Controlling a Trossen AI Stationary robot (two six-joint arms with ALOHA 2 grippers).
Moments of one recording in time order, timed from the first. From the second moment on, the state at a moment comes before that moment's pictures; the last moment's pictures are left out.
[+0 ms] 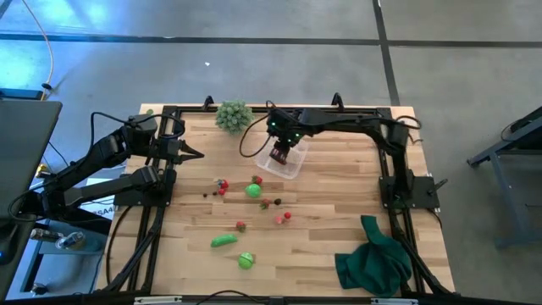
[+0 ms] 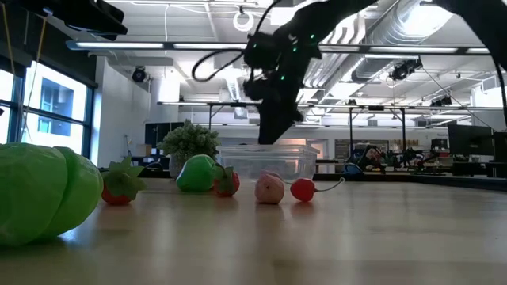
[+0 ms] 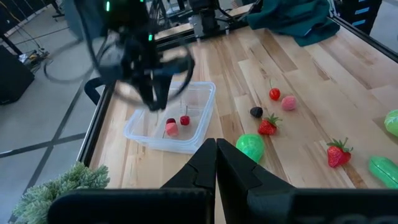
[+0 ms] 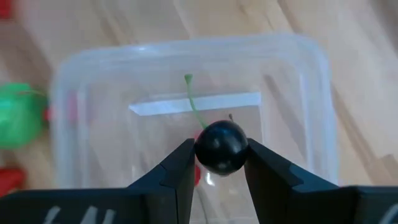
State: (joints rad) left arm 0.65 0.49 0.72 -0.71 0.45 0.52; right arm -0.33 2.02 1.63 -0.78 -0.03 0.13
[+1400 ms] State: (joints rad) left arm 0.65 0.49 0.72 -0.71 0.45 0.52; right arm -0.39 2.16 1.70 -0.80 -0.08 0.18
